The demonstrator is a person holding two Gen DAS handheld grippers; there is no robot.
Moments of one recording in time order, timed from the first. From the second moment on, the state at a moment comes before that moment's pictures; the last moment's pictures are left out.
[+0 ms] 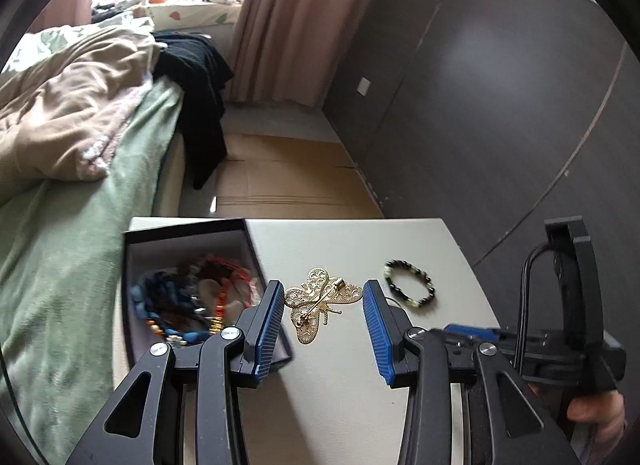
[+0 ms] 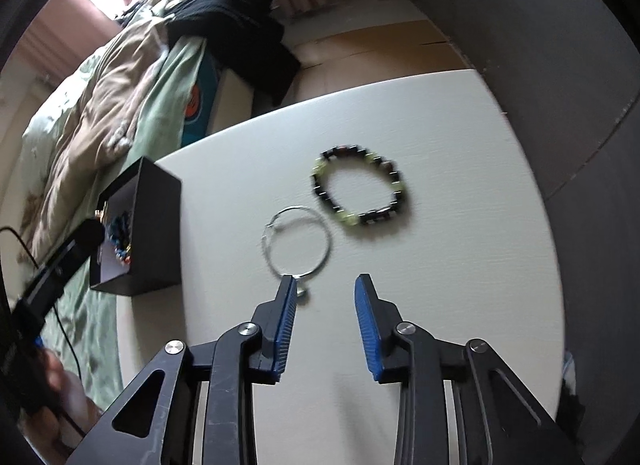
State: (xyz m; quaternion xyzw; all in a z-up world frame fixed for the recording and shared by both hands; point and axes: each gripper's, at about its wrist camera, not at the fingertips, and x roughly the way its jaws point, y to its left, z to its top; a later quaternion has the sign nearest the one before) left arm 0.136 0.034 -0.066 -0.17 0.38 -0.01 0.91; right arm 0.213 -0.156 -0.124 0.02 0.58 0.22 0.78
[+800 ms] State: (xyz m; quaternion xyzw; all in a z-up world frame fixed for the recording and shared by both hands) left arm 0.122 0.103 -0.054 -0.23 0.36 0.04 0.90; right arm 0.198 -0.100 -0.137 -0.10 0.57 0.20 0.79
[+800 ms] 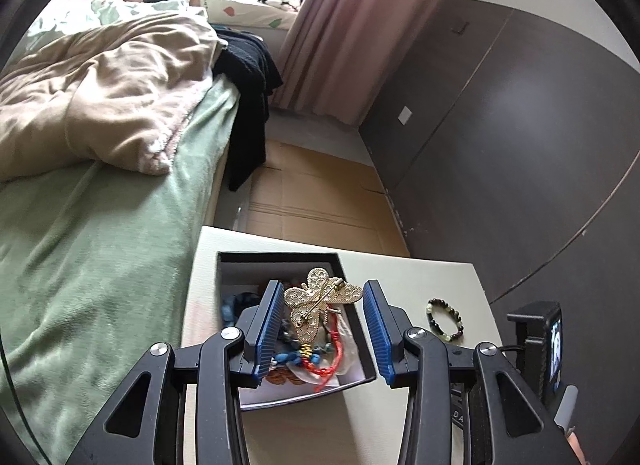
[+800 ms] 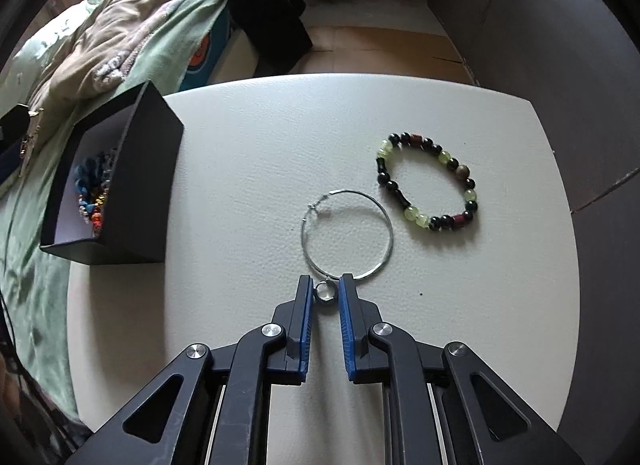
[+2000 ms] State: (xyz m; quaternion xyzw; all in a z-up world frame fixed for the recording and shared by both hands) left arm 0.104 0.159 -0.053 -0.28 0.39 0.08 0.88; right arm 0.175 -0.041 -0.071 0.13 0.46 0.38 0.79
